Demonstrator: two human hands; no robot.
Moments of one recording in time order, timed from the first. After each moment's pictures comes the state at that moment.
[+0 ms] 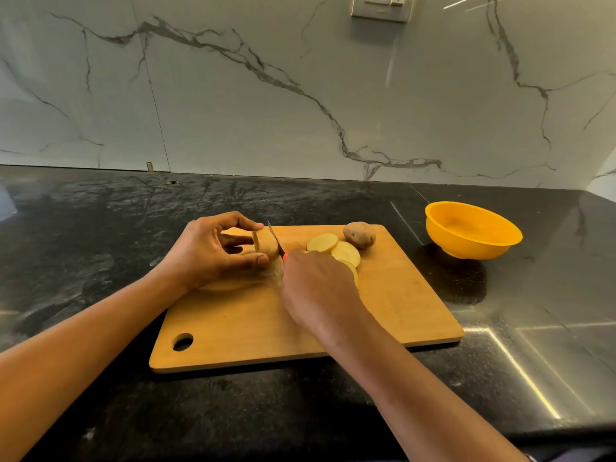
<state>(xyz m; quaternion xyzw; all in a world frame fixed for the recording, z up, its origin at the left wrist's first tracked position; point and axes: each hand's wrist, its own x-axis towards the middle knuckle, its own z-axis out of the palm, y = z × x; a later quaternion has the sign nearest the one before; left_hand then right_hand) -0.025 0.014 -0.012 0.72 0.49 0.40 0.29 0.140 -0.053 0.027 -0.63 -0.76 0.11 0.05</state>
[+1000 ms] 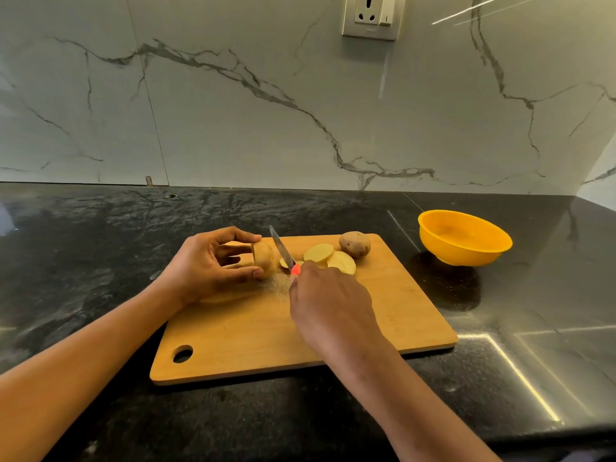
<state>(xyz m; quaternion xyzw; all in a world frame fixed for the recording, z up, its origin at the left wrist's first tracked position) -0.028 0.013 -0.014 0.72 0.47 0.41 0.31 0.153 -0.070 0.022 -0.66 -0.73 0.08 0.14</state>
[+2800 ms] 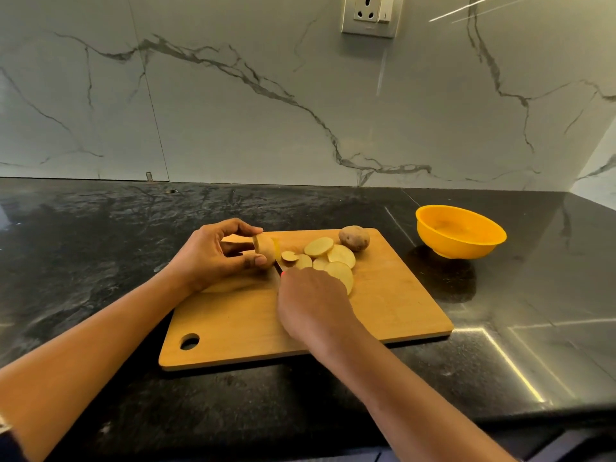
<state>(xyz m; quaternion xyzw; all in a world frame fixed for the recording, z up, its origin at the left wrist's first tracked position) -0.024 0.011 -0.008 0.72 0.49 0.38 0.30 0.133 -0.061 0.017 -0.64 -0.76 0.11 0.02</state>
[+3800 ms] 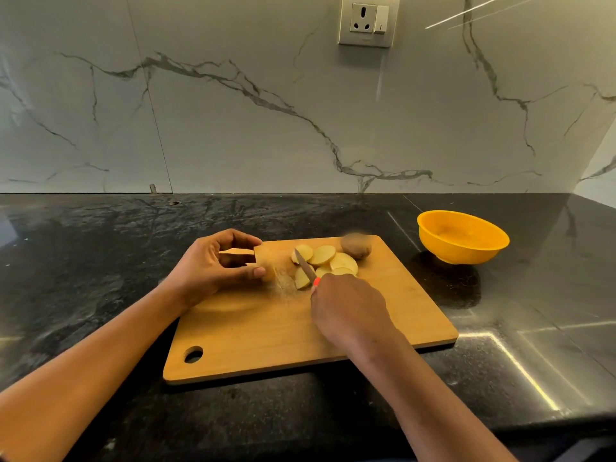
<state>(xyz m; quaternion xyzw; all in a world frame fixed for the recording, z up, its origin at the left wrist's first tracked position) -0.034 0.009 -0.011 0.68 0.45 0.41 0.40 0.167 -0.066 0.015 -0.69 -0.71 0.10 0.08</state>
